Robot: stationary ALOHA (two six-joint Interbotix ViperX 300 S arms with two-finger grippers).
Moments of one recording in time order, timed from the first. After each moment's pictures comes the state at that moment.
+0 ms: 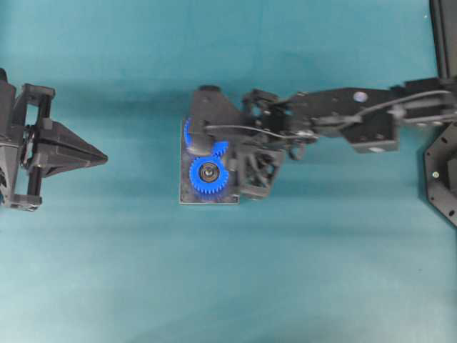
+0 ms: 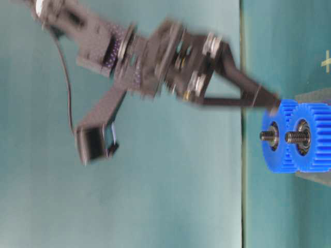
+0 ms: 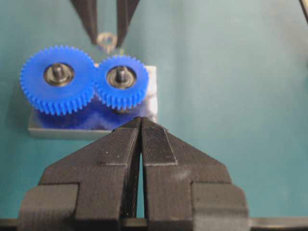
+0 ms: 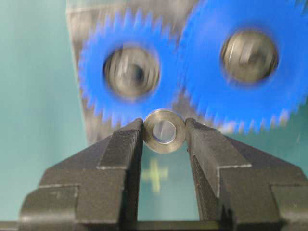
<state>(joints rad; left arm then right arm) -0.05 -0.76 1.05 0.01 0.09 -0.08 -0.03 0.14 0.31 0.03 0.67 0.08</state>
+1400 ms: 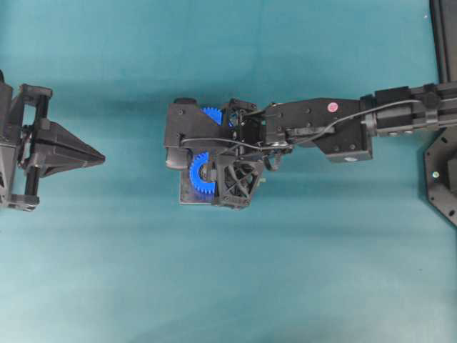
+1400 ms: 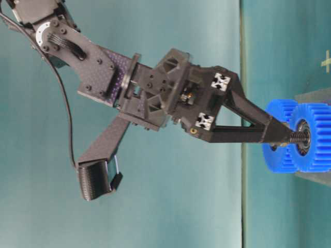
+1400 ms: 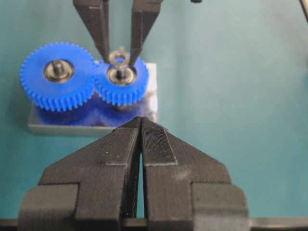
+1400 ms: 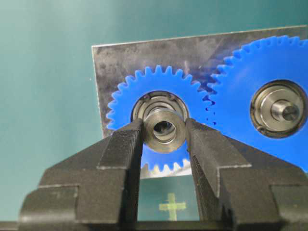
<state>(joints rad) -0.05 -0.77 1.06 0.01 0.09 -0.09 0.00 0.20 0.23 0.04 0.68 0.08</state>
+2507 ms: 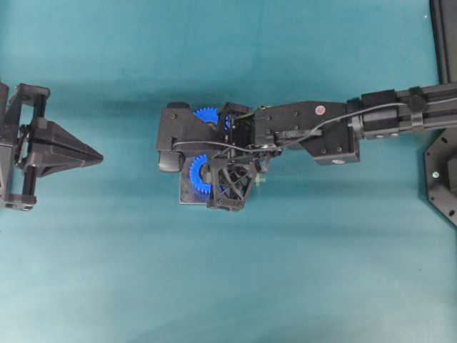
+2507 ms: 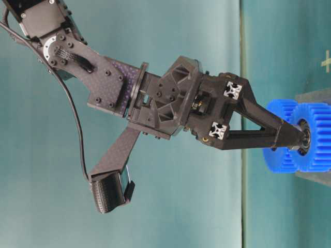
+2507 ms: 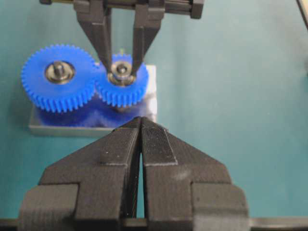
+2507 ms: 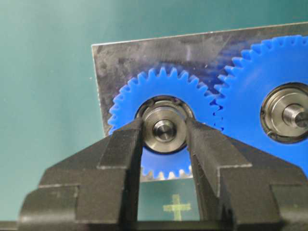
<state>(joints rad) -0.05 -0.79 1.07 0.01 0.09 -0.09 0.01 0.25 0.19 0.04 0.75 0.08</state>
